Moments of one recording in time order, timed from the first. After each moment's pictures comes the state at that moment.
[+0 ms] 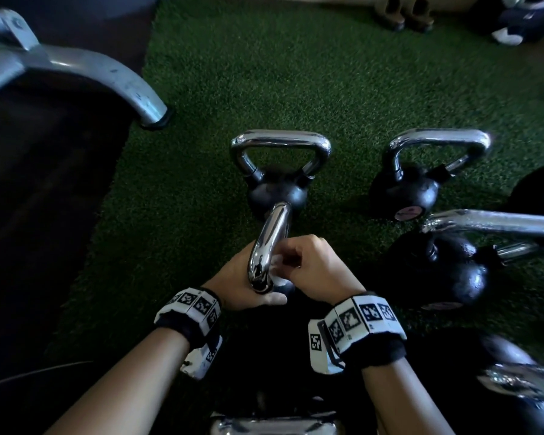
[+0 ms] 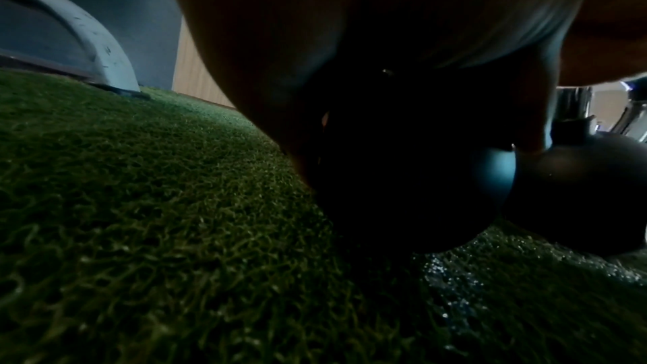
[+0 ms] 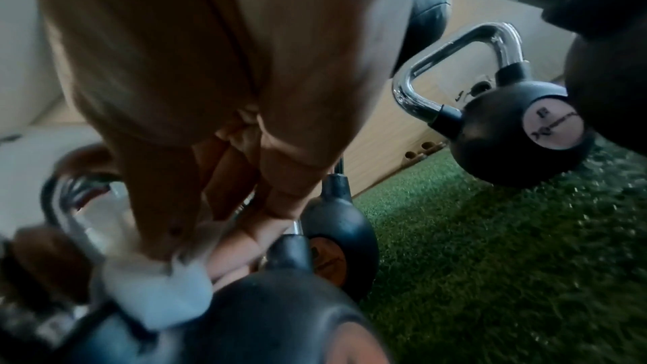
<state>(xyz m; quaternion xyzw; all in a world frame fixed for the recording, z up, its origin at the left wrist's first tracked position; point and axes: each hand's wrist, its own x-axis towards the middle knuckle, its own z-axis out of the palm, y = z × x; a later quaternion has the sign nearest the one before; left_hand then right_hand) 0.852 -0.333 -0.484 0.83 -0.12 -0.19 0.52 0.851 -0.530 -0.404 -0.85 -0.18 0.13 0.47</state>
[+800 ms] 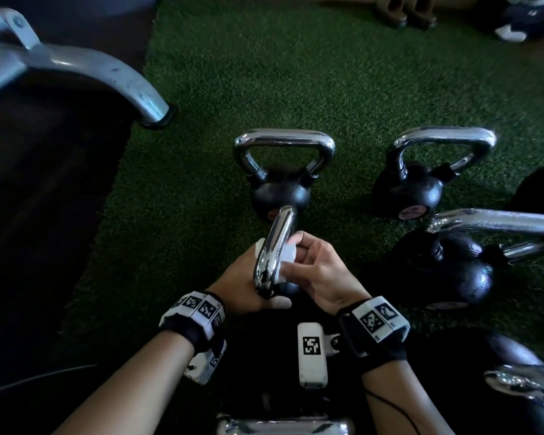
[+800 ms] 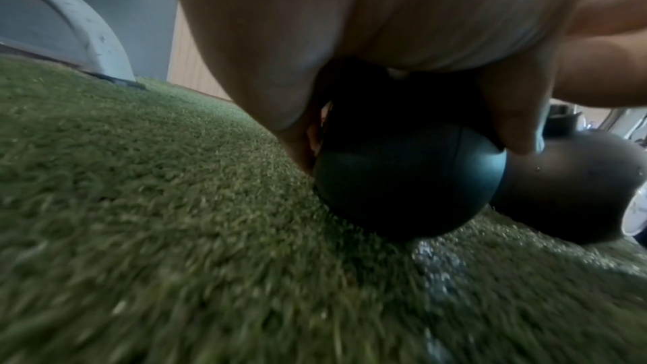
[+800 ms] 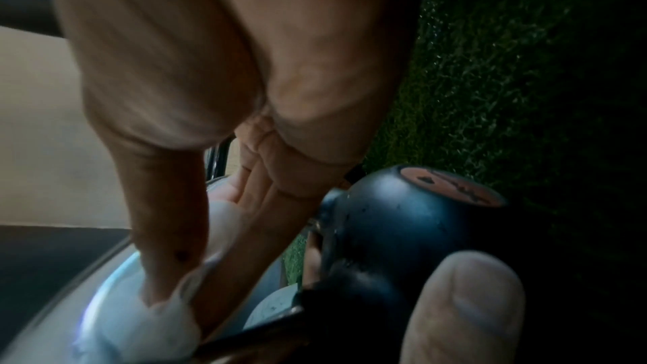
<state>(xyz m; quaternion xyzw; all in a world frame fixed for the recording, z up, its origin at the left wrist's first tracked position) 0.848 -0.338 -0.472 0.86 -0.17 -0.16 0.45 0.844 -0.520 -0.425 -0.47 -0.01 0.25 0.85</state>
